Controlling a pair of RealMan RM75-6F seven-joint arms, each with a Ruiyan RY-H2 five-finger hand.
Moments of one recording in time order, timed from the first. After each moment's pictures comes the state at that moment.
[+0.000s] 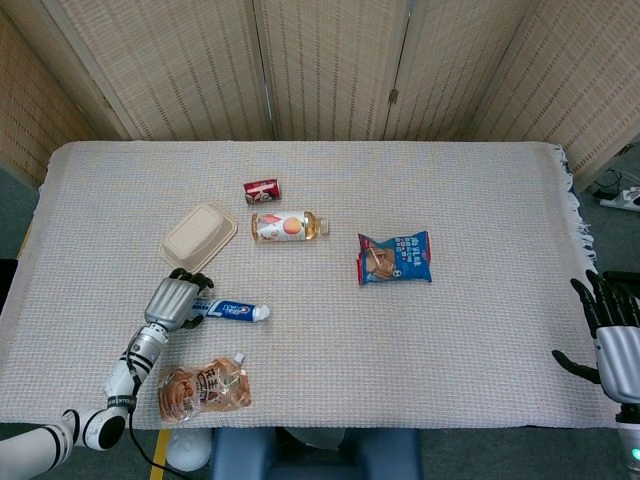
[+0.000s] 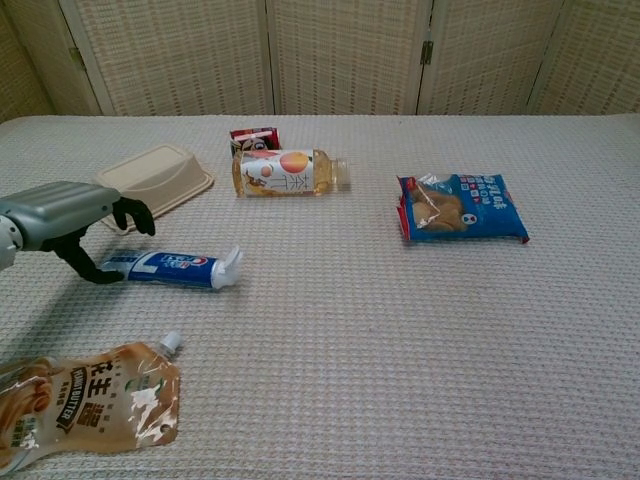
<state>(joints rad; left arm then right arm) -0.60 -1.57 -0.16 -1.22 1.25 0.92 0.28 0.04 -1.07 0.07 -1.62 -1.52 1.55 0.00</state>
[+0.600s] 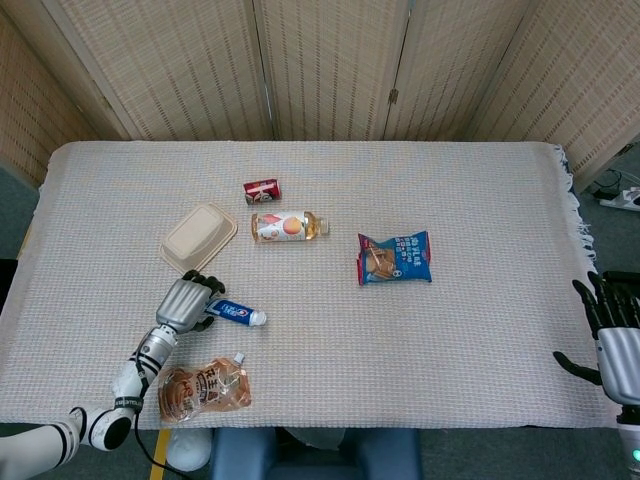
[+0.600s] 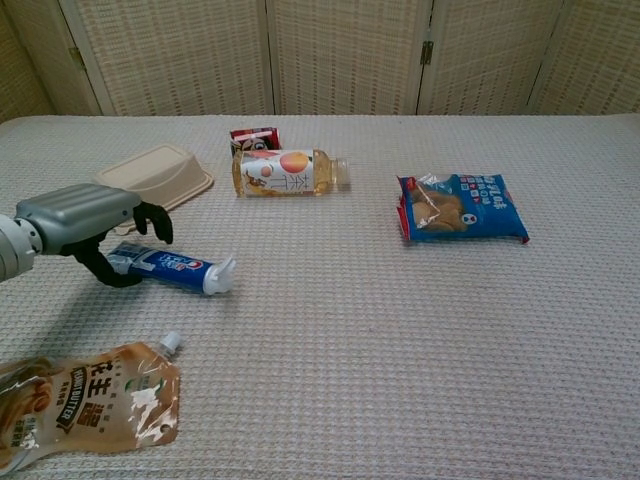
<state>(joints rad) -0.63 -1.58 -0.12 -1.24 1.28 0.92 0.28 0.03 -1.08 0.07 -1.61 -1.52 1.55 0.01</state>
